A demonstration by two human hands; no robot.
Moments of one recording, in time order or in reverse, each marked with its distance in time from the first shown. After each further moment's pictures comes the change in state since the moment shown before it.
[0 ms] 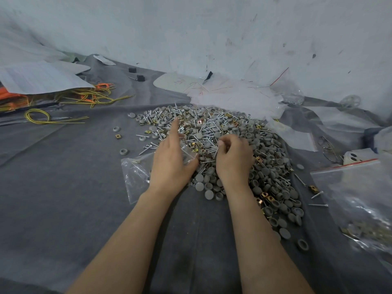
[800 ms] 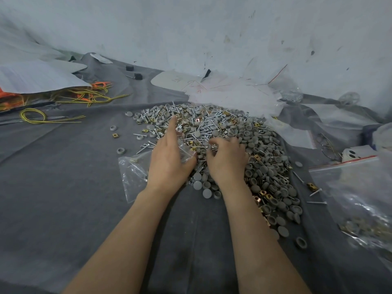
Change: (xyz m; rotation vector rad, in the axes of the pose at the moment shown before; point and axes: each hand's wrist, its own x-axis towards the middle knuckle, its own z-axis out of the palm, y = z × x) left_hand 0.000 0.000 0.000 0.000 -0.010 -0.005; right_hand -0.003 -0.004 0.001 -0.255 -0.157 -0.071
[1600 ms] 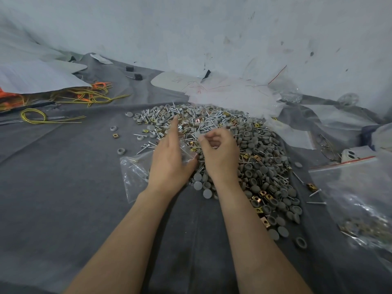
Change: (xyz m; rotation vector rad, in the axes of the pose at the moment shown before) left_hand 0.001 0.000 0.002 0.002 -0.011 0.019; right_hand -0.004 -0.015 0.004 0.748 0.162 -0.056
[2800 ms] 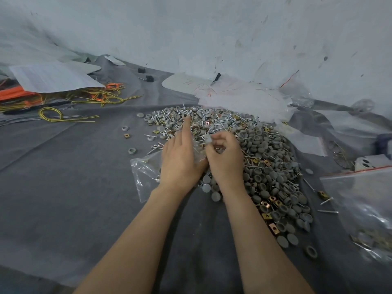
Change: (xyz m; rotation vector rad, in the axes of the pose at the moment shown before) left_hand 0.004 0.013 -0.006 0.106 -0.022 -0.008; right_hand -0.002 0.004 0.007 -0.025 -0.077 -0.003
